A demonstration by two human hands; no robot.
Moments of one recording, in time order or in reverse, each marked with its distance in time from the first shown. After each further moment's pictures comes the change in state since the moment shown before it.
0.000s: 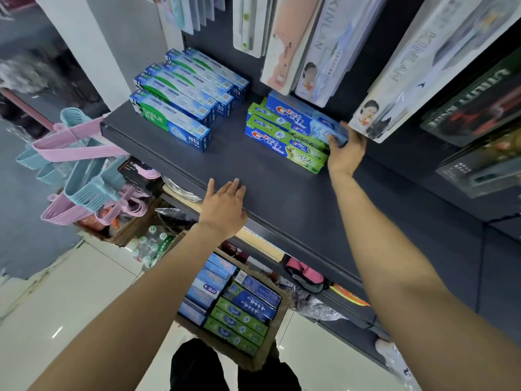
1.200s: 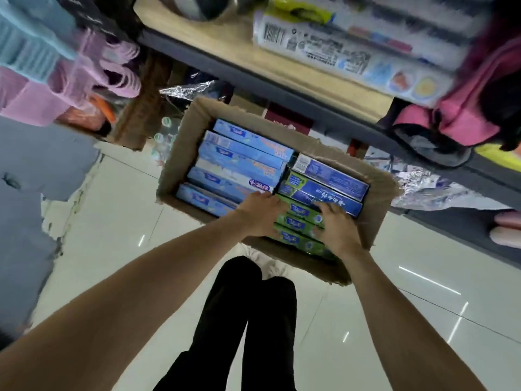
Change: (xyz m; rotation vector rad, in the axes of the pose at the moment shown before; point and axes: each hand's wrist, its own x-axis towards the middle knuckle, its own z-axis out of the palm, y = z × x) left_hand -0.055 -0.026 0.381 0.111 -0.542 0.564; right_hand -0.436 0.278 0.107 -0.654 -1.092 0.084
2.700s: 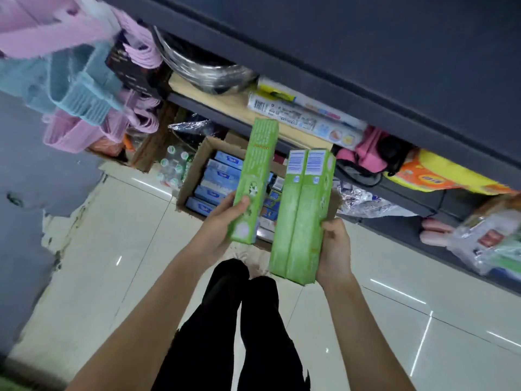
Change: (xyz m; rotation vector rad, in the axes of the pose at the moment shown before) left_hand -0.202 0.051 -0.123 -2.206 0.464 -0.211; right_hand -0.188 -0.102 -0.167 2.089 -0.063 0.170
